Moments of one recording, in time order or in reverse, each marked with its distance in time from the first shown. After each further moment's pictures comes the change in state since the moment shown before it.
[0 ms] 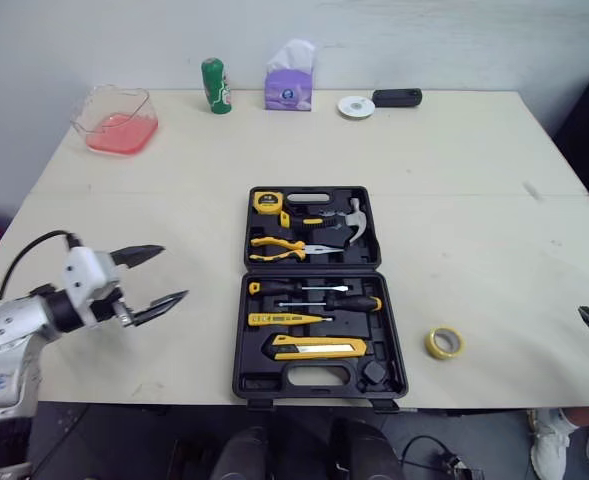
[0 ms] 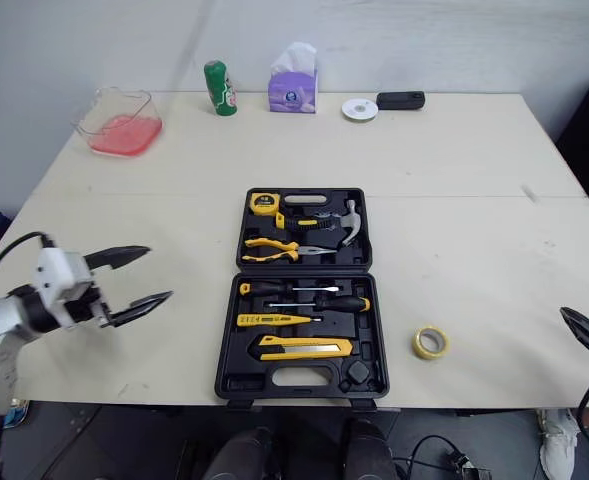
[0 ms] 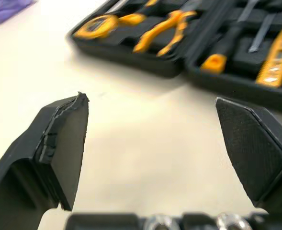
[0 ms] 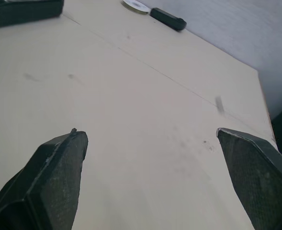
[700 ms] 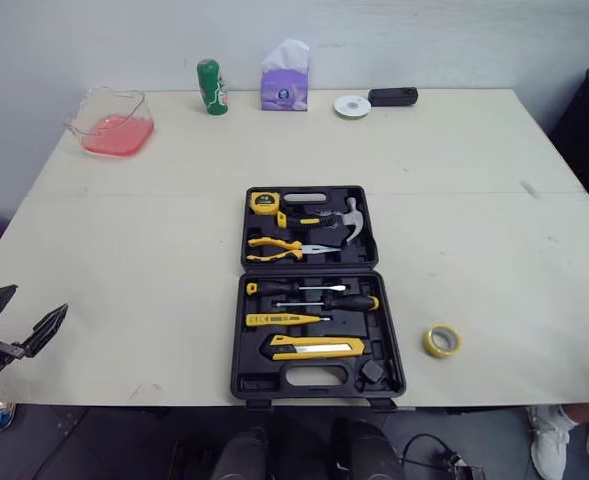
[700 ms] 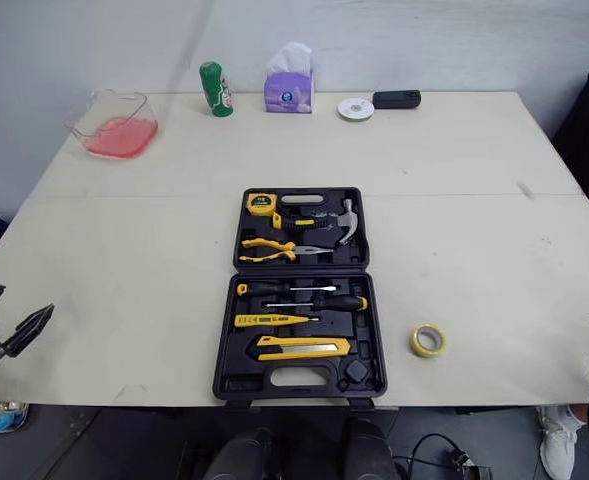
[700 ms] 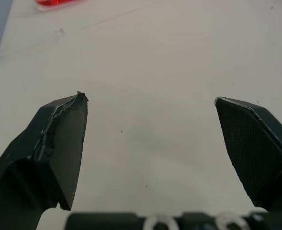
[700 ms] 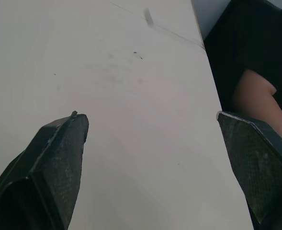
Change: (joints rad) left arm 0.211 -0.046 0.301 0.093 -0.055 0.041 0.178; right arm 0.055 0.010 0.024 -0.010 -0.070 0.076 -0.260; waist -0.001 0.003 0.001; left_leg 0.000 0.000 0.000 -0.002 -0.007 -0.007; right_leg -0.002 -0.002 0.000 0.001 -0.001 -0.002
